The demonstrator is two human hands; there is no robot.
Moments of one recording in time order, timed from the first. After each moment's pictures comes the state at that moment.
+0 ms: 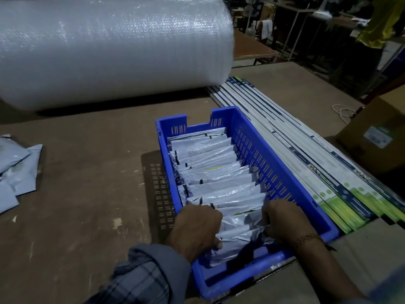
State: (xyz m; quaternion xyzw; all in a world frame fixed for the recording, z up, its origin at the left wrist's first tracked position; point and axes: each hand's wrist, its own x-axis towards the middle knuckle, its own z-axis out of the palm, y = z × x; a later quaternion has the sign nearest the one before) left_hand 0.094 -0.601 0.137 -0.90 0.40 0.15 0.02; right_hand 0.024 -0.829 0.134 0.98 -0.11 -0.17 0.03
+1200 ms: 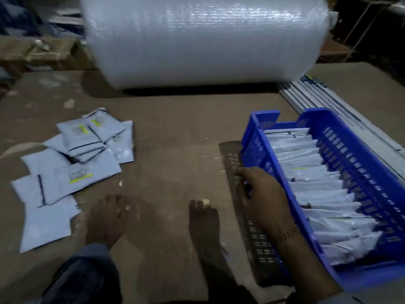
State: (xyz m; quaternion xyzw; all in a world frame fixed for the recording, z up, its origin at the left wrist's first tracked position) left_hand 0.165 -0.110 0.000 -0.98 -0.07 0.01 -0.20; right_hand 0.116 -0.517 0.160 0.95 0.02 0.16 -0.27
